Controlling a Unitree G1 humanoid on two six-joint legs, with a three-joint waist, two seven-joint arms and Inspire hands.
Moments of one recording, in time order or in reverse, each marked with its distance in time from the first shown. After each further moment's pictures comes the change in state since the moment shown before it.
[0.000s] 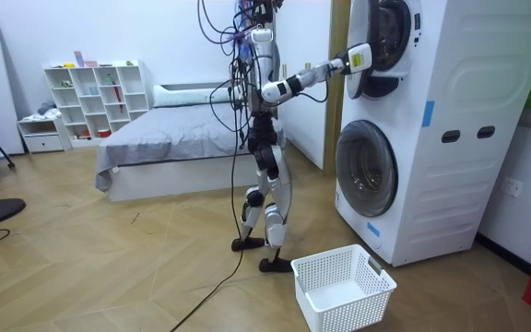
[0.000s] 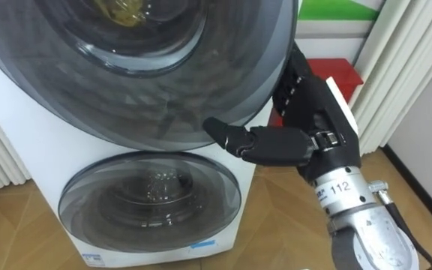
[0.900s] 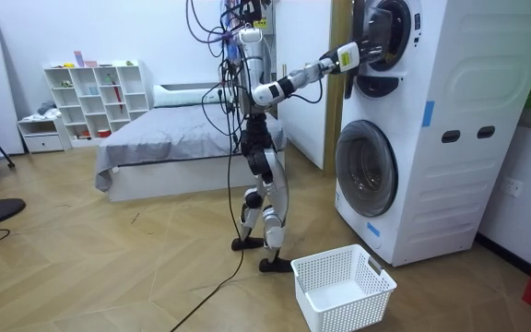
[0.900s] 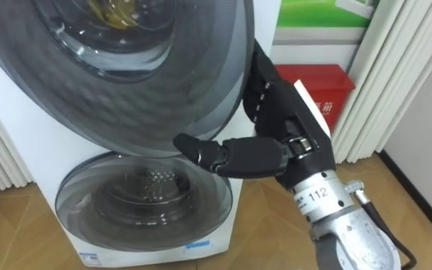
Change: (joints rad) left arm -0.050 0.033 -0.043 0.033 0.002 -0.001 -0.023; right arm 0.000 0.019 0.086 -0.020 -0.011 0.004 0.057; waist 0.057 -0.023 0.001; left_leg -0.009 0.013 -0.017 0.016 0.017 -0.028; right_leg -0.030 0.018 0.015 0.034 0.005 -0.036
